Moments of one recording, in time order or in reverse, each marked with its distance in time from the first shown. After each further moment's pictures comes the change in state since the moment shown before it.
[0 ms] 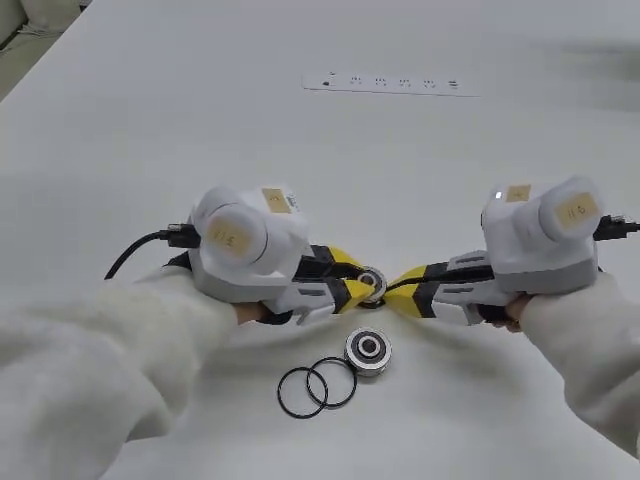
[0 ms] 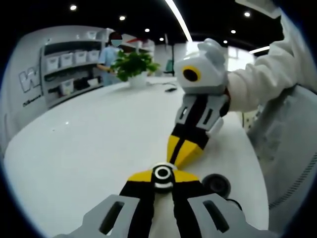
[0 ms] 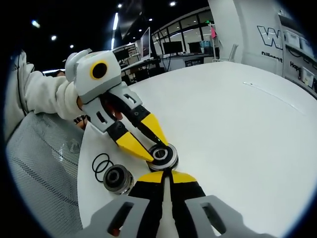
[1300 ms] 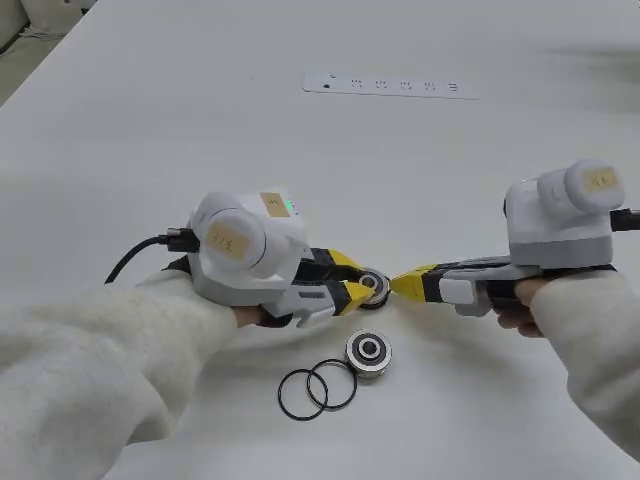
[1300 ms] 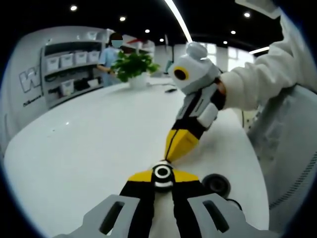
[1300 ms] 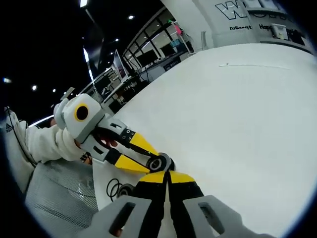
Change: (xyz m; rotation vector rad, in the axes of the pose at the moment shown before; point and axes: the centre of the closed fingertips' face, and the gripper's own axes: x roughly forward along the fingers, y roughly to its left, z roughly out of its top) left arm 0.000 0.000 0.000 0.000 -0.008 0.000; right arm -0.009 -0.009 0.012 0.335 -0.082 0.018
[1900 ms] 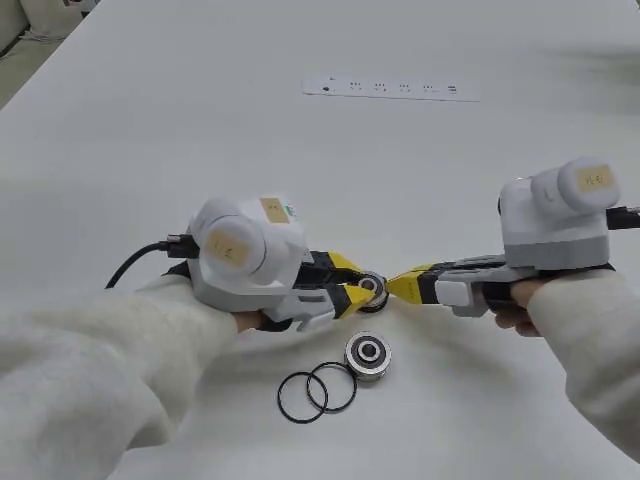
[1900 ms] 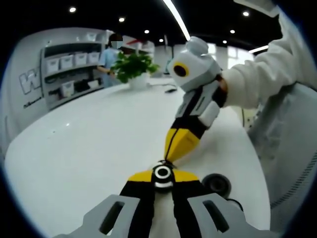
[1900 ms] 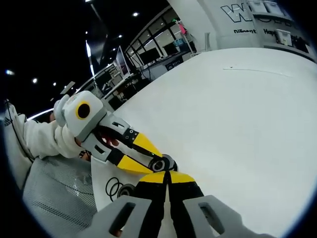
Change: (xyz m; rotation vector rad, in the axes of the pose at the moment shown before) left arm 0.000 0.000 0.000 0.012 -0.003 0.009; right arm 0.002 0.007 0.002 -0.055 0.015 -0.014
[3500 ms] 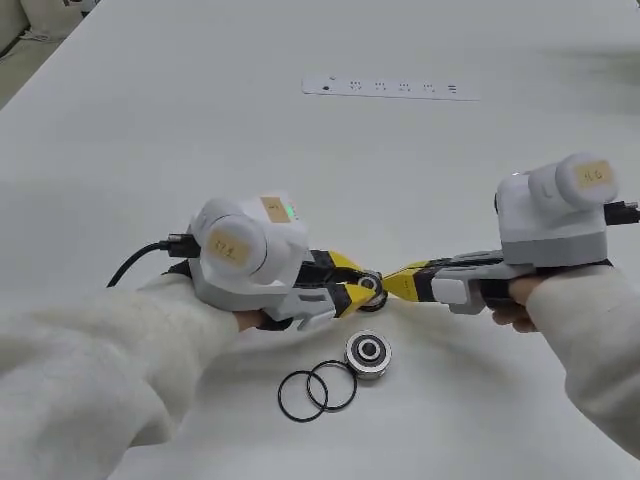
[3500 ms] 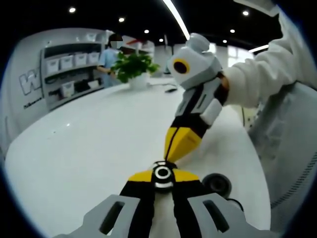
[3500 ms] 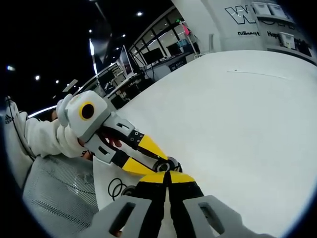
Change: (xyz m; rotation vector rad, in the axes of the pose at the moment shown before) left arm 0.000 0.000 0.000 0.003 0.001 0.003; right arm 0.000 0.007 0.003 -0.025 -0.003 0.020
